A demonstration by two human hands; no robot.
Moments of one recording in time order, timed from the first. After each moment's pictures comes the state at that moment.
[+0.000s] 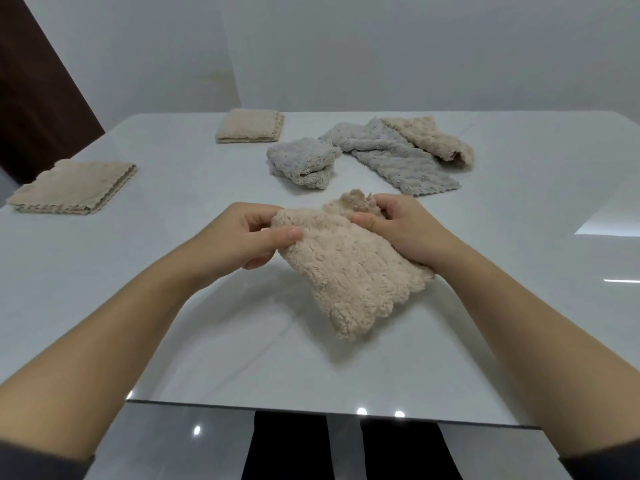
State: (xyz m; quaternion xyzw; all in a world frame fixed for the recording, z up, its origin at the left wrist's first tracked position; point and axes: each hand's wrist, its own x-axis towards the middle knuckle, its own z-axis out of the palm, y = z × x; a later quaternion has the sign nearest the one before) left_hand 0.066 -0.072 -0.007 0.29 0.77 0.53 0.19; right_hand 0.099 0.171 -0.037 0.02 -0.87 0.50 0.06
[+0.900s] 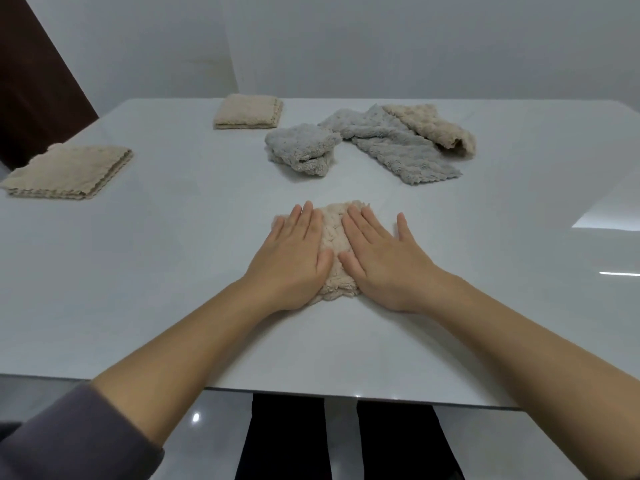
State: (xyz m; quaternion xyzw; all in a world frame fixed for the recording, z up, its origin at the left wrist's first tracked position) left_hand 0.078 -0.023 -0.079 0.31 0.95 0.07 0.04; right_hand 0.131 0.141 -0.070 0.05 -1.00 0.05 -0.07
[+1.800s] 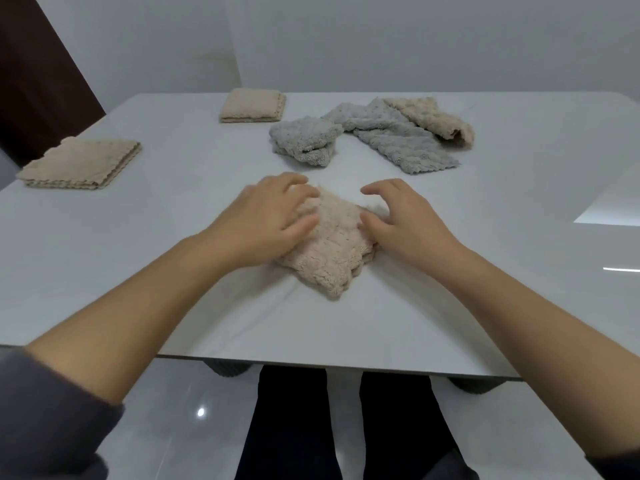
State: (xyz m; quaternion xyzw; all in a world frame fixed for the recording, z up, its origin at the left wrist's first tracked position) left_hand 0.064 -0.060 -0.033 0.39 0.91 0.08 -0.06; right_hand 0.134 0.158 -0.053 0.00 -0.95 0.27 0.13
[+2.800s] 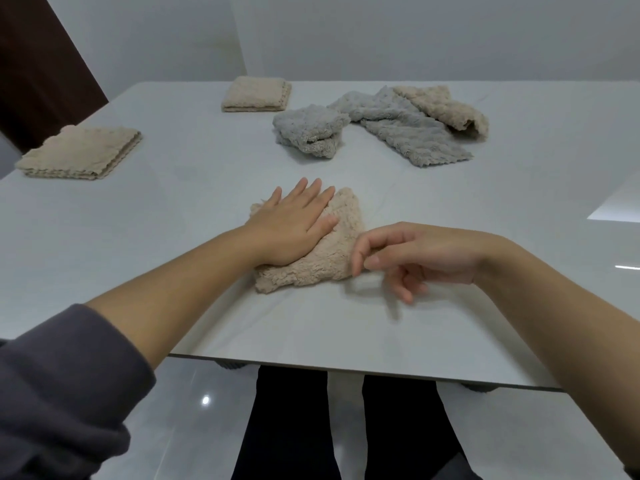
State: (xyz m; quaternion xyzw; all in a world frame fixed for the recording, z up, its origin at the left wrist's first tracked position) left_hand 0.047 -0.036 -0.071 0.35 0.93 0.04 0.09; right_hand 0.153 0.162 -0.034 0.12 -0.73 0.58 -0.34
